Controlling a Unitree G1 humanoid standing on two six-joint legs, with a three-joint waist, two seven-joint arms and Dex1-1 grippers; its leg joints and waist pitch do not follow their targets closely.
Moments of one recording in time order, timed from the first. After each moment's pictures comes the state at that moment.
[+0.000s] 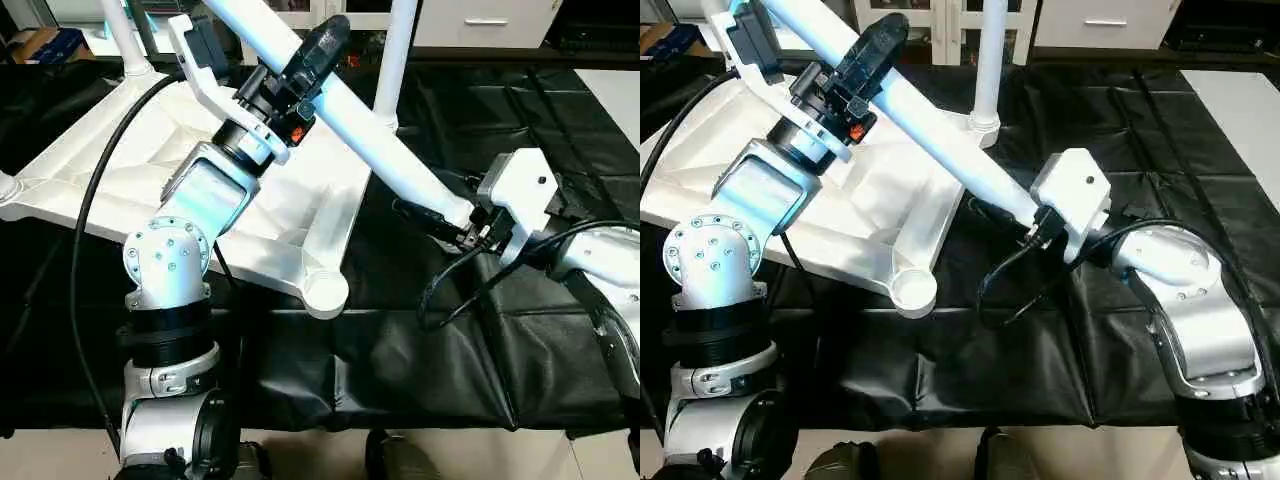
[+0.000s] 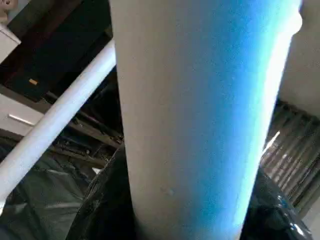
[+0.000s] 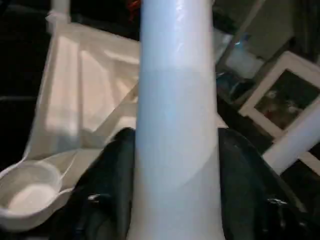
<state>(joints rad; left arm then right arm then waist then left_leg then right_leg) -0.76 -0.01 0.28 -0.08 -0.95 0.65 -0.25 -0.39 -0.55 0.01 -0.30 0.23 0.33 0.76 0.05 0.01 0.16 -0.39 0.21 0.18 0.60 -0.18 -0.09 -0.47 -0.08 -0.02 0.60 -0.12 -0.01</state>
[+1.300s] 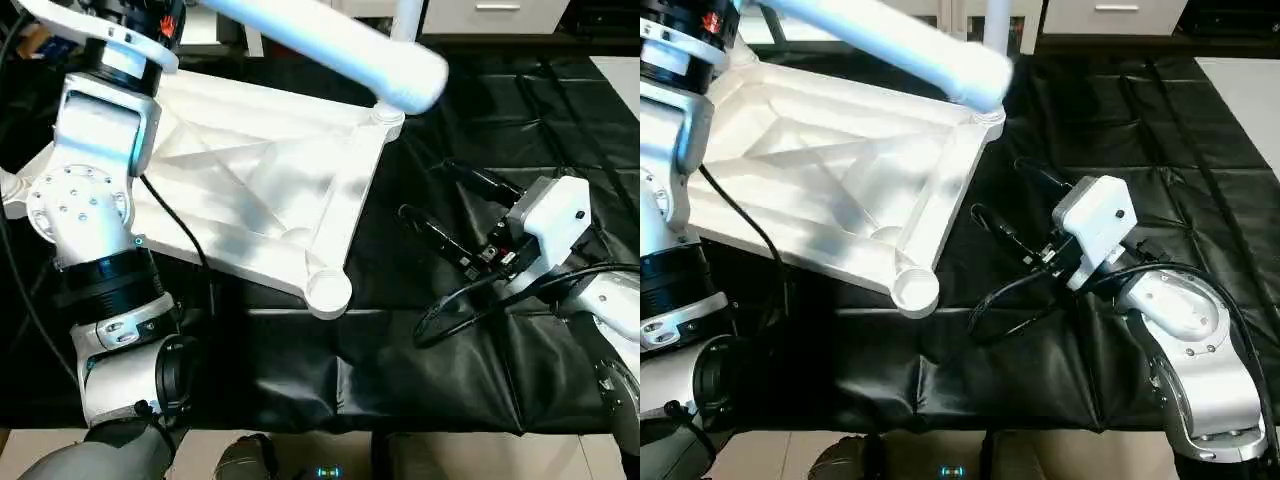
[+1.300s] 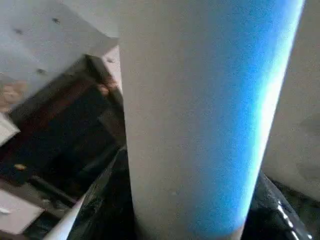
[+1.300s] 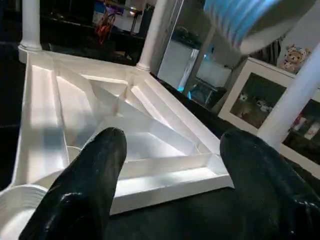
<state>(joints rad) -0.93 0.13 0.51 0.01 -1.21 0.55 -0.28 -0.19 -0.49 -0.05 -0.47 0.26 0.26 0.61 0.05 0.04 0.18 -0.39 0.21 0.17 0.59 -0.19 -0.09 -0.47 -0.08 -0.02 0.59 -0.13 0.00</state>
